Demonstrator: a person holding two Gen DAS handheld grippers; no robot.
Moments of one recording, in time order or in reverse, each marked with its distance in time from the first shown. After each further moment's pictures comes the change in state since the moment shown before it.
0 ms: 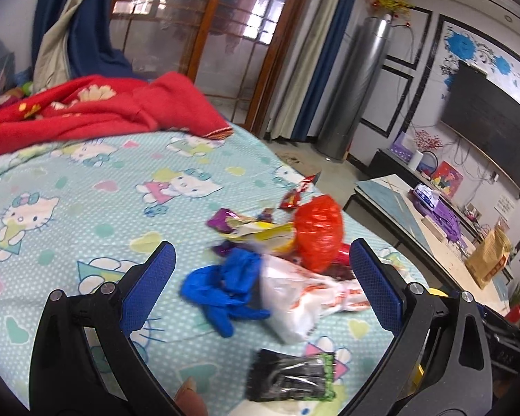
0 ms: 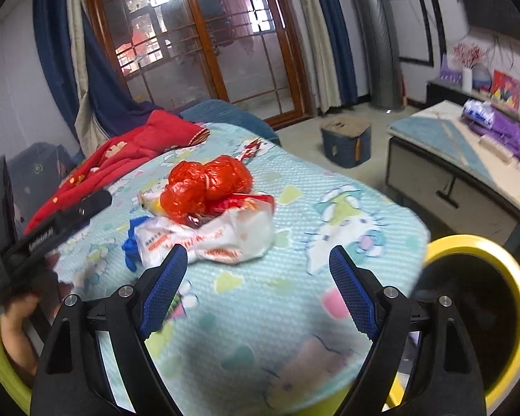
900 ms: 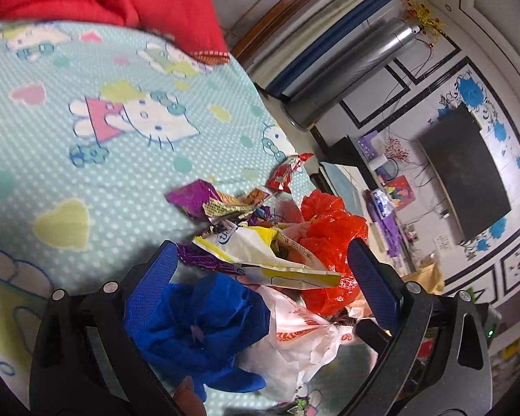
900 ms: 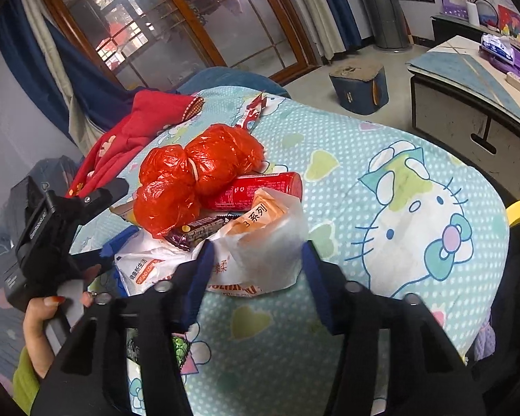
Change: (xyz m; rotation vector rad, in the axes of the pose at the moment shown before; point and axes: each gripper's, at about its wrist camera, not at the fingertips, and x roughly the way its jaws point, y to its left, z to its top) left arm 0.101 0.047 0.013 -0.332 0.260 -0.289; right arm 0.070 -0.011 0.009 0.149 0.159 0.102
